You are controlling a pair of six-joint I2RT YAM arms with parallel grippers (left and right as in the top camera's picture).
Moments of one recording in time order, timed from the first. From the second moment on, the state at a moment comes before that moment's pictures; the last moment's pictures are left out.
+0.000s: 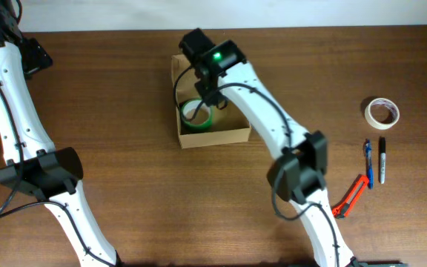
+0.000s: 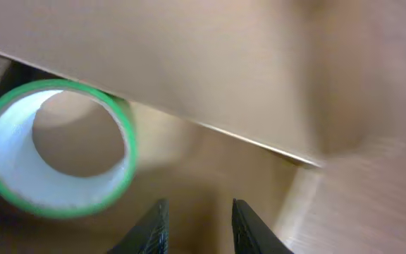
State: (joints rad) left arm 0.31 2.36 2.84 -1.68 -0.36 -0.33; right arm 0.57 2.41 2.48 -1.37 0.28 0.06
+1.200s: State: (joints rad) left arm 0.31 2.36 2.83 -1.69 -0.36 -0.34; right arm -0.53 2.03 1.65 -0.91 0.02 0.46
